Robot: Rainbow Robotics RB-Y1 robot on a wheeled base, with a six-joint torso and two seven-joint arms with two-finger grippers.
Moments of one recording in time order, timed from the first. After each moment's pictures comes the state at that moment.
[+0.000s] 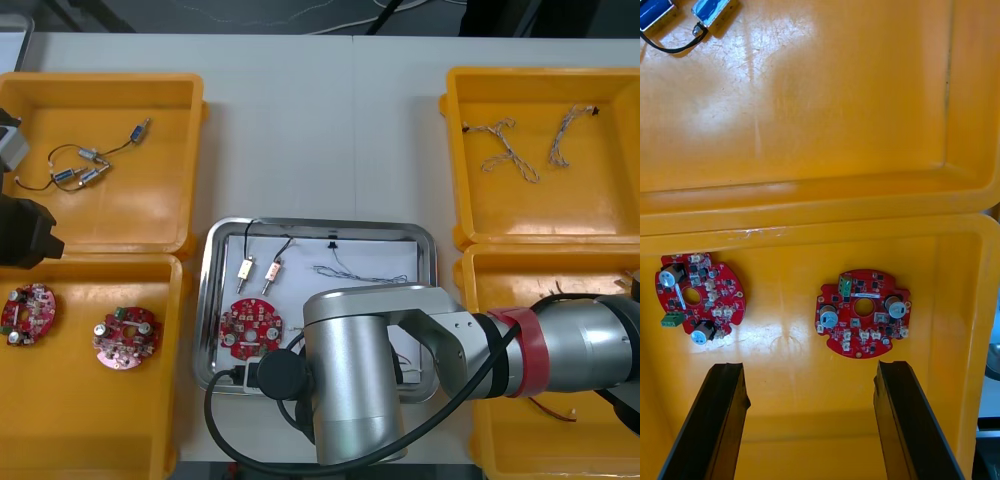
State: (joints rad) right arm -0.91 -0.45 1.33 -2.00 -0.62 1.60 1.41; left arm -0.26 0.94 0.17 -2.29 0.97 1.91 -1.05
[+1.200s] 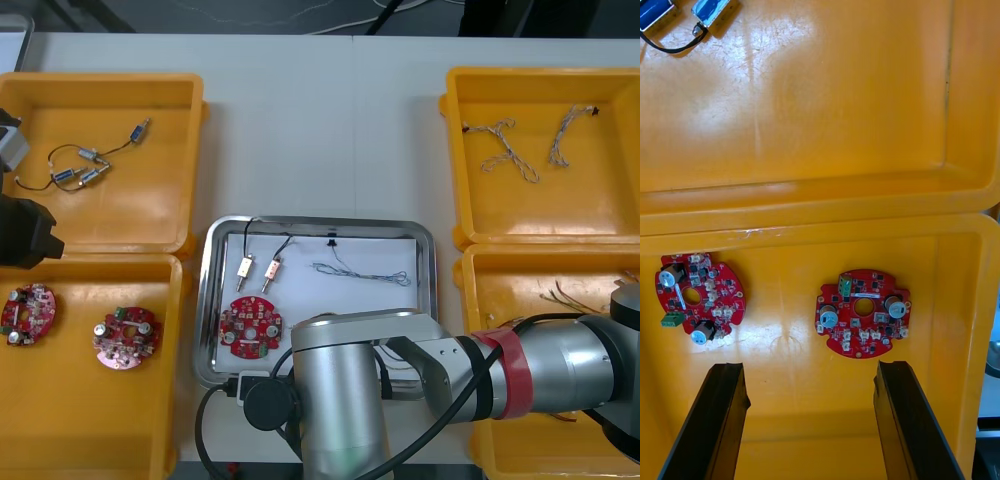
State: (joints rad) right arm -0.87 -0.40 1.36 -1.97 -0.52 1.60 1.40; left arm -0.26 0.94 0.17 -2.29 0.97 1.91 -1.05
